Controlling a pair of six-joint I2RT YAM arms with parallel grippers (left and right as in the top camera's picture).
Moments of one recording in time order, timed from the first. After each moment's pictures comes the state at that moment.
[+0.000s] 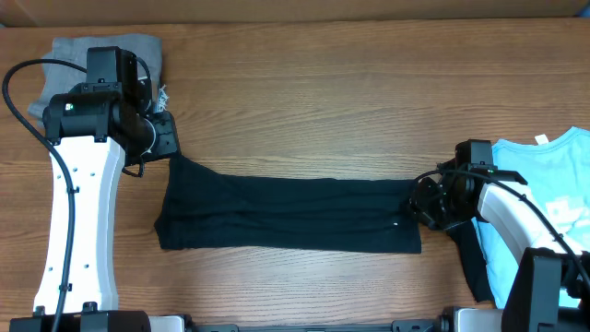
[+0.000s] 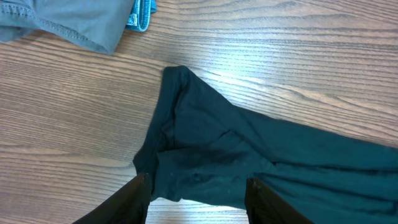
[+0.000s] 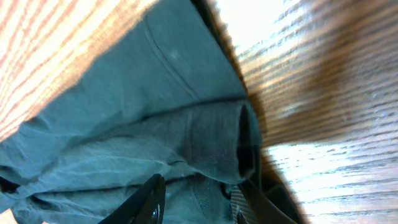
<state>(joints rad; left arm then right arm) 0.05 1.54 1.59 -1.31 0.02 -0.18 -0.10 1.54 0.78 -0.72 -0.42 0.46</state>
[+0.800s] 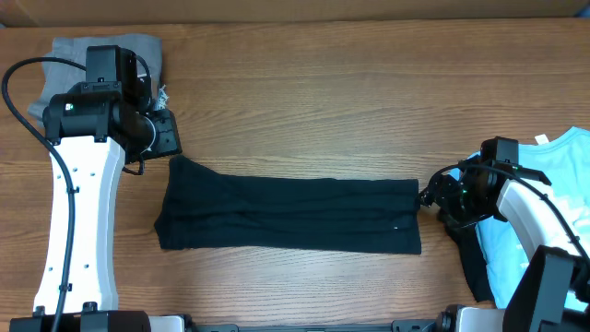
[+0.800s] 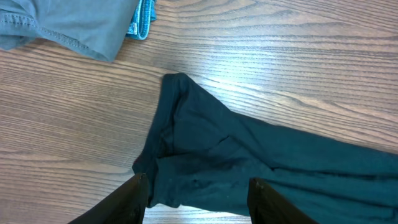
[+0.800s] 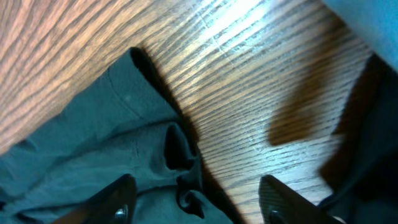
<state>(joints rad) 0.05 1.54 1.59 -1.29 0.02 -0.18 -0.23 1.54 0.82 -0.79 -0.37 0.34</state>
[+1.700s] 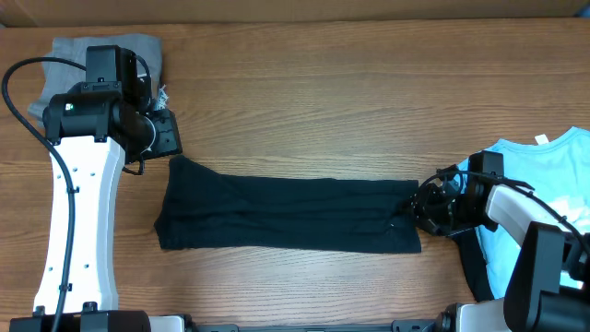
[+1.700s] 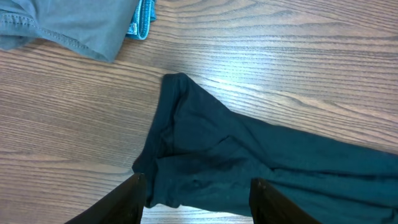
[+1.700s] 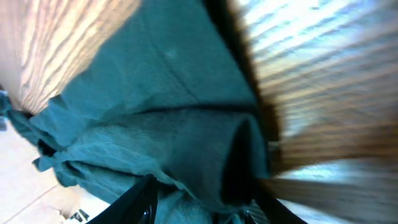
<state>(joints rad) 0.05 1.54 1.59 -1.29 0.02 -0.18 -0.21 1.63 0.71 -0.62 -0.65 0.29</state>
